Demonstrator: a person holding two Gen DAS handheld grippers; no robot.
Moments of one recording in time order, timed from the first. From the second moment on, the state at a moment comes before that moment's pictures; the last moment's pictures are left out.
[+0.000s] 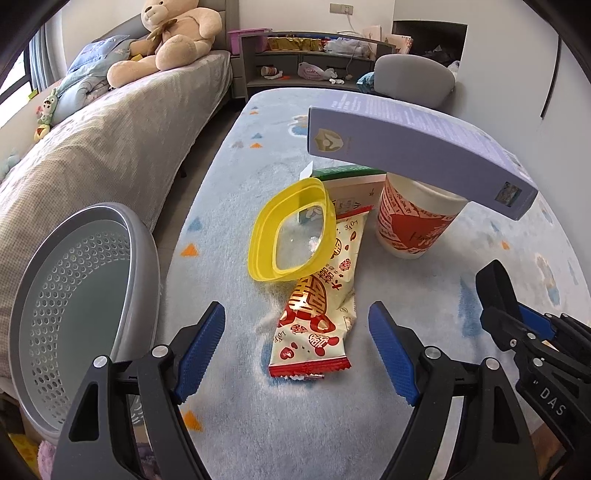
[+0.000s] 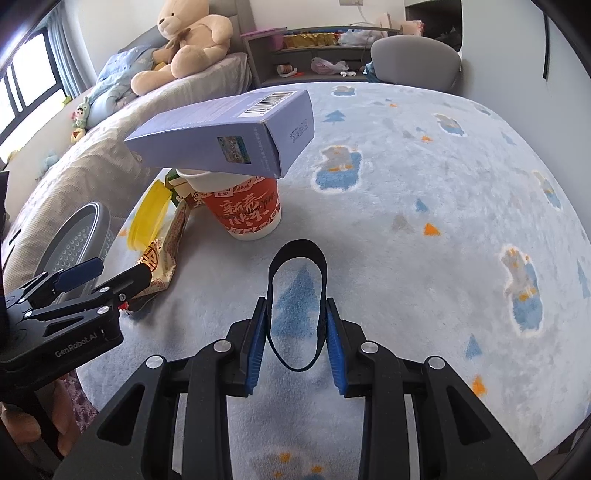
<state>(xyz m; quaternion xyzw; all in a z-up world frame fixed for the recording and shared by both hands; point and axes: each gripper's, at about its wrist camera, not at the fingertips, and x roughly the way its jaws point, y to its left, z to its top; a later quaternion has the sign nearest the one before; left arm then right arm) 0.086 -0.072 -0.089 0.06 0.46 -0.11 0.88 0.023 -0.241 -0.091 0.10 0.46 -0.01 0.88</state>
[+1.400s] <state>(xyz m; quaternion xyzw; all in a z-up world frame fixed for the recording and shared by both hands) 0.030 -0.078 -0.085 0.07 0.47 -0.15 0.86 0.001 -0.255 -0.084 0.14 0.45 -0.01 0.88</state>
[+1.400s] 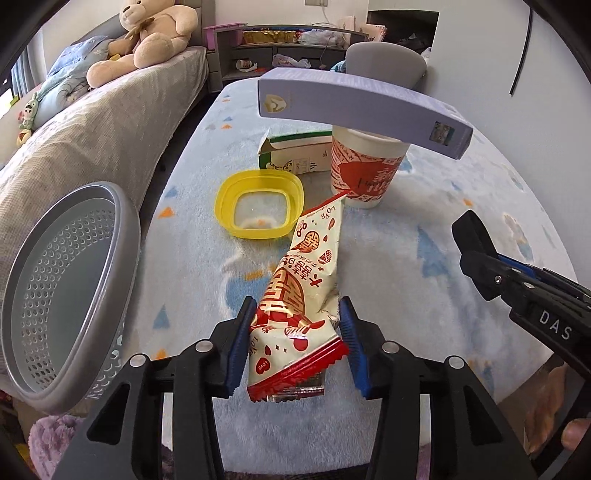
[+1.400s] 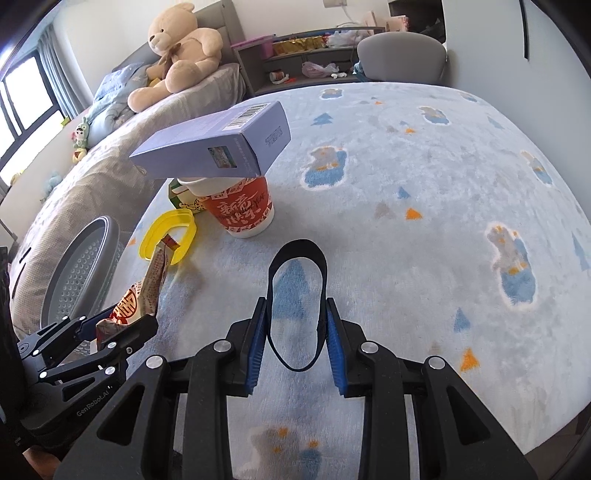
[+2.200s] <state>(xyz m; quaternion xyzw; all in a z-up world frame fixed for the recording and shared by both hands) 0.018 0.015 -0.034 0.00 0.41 -0.09 0.91 -0.004 -0.180 -0.046 0.10 0.43 0.05 0.90</state>
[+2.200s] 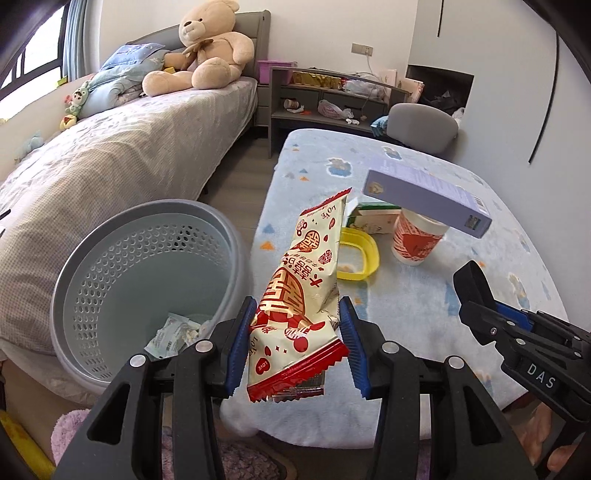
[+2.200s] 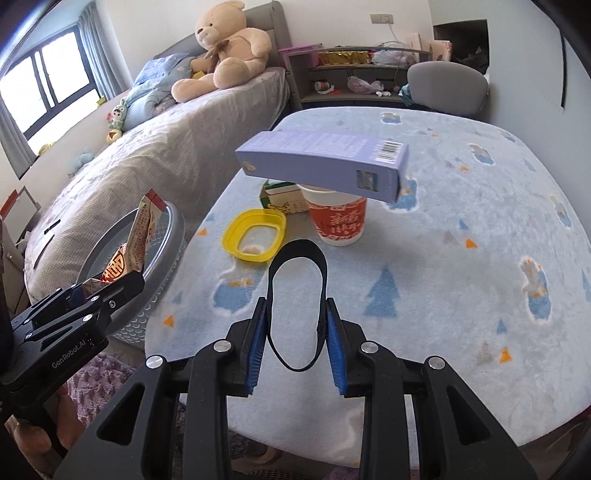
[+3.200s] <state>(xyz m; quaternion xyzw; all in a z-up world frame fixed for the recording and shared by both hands) 0.074 0.173 -0.059 -0.04 0.44 0.04 0.90 0.097 -0.004 -0.052 0.04 0.45 0.21 0.87</state>
